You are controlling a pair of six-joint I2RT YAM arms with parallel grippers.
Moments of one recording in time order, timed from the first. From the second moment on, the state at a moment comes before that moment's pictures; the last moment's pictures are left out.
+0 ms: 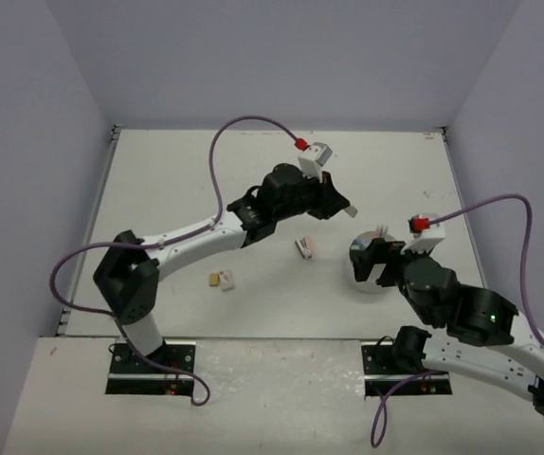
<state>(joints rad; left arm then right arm) -0.90 1.71 1.33 0.15 0.14 -0.55 1.10 0.53 0.88 -0.82 0.75 0.66</state>
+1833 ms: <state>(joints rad) -0.82 1.69 1.44 -0.19 -0.26 -0.52 1.10 0.52 0.93 -0.72 0.61 0.55</state>
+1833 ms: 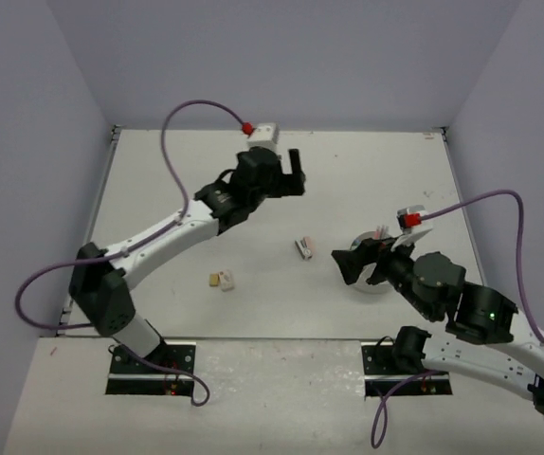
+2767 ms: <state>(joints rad) -0.72 0.56 1.00 -0.95 -0.85 -0.74 1.30 2.03 1.55 -0.42 0.21 0.85</state>
